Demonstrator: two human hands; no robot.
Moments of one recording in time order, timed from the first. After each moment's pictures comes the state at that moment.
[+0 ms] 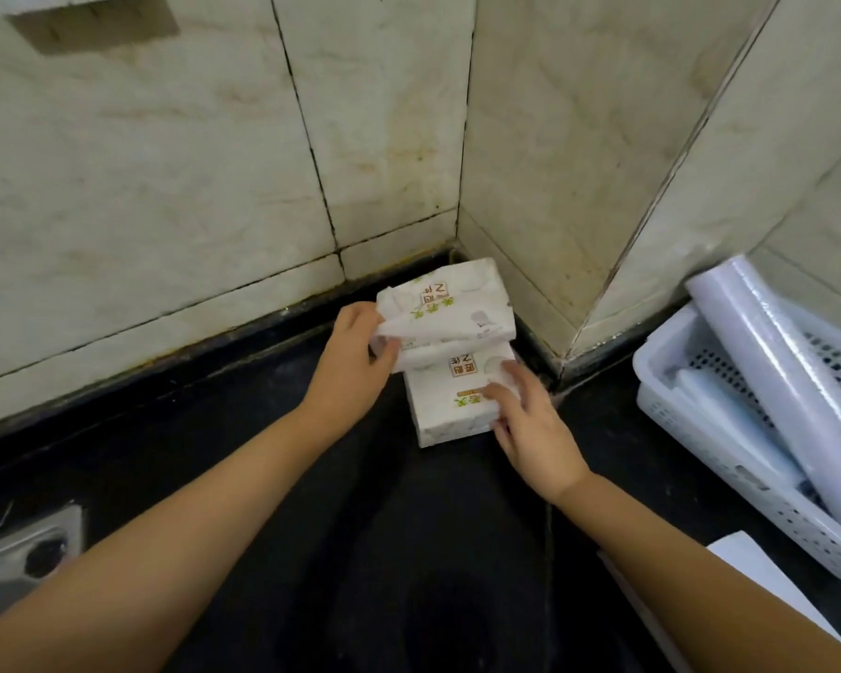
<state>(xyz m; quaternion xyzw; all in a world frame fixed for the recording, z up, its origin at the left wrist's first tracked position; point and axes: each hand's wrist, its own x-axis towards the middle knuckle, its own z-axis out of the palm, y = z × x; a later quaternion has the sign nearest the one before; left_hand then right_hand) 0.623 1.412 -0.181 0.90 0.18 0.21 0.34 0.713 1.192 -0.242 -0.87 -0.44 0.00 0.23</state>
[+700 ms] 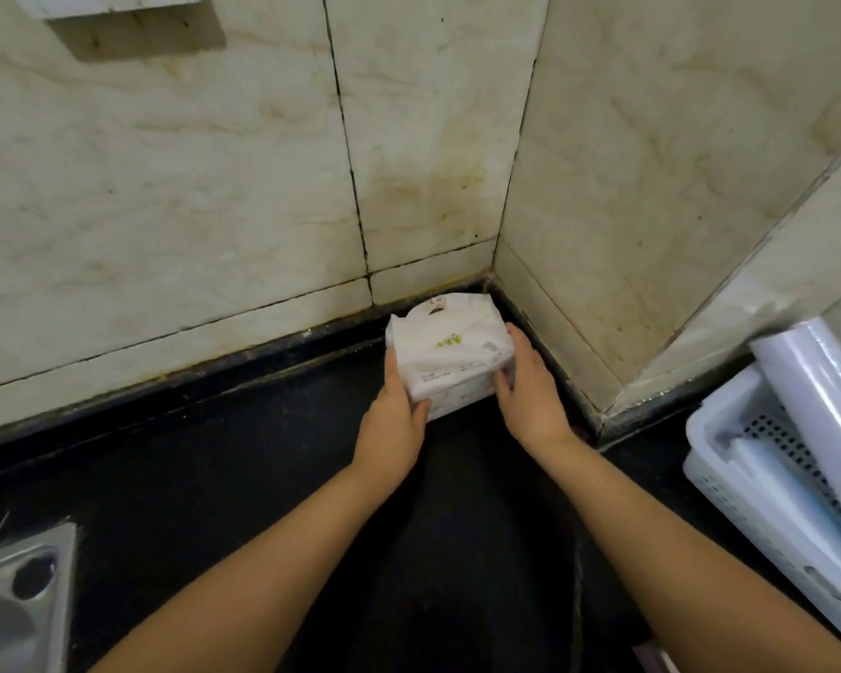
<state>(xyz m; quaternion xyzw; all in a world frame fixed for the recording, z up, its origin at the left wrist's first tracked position) 0.644 1.397 -0.232 0.83 0.34 0.14 0.42 0.776 1.285 -0.230 -0.85 -0.29 0.12 0.42</state>
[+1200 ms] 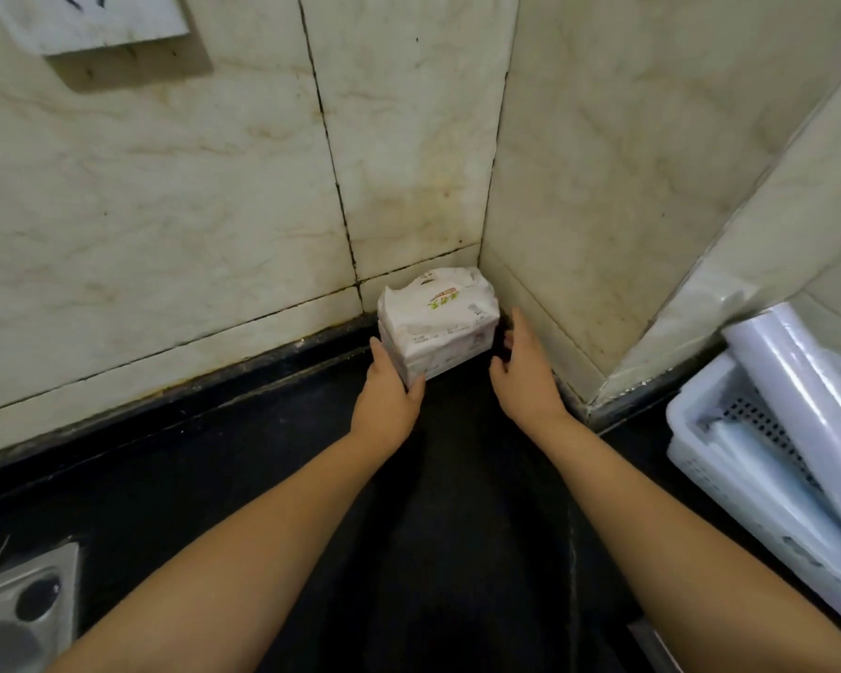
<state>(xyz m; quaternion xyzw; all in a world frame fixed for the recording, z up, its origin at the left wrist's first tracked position) 0.664 1.415 -0.218 0.83 0.37 0.07 0.41 0.783 1.293 -0.215 -0.86 -0.24 0.13 0.44</state>
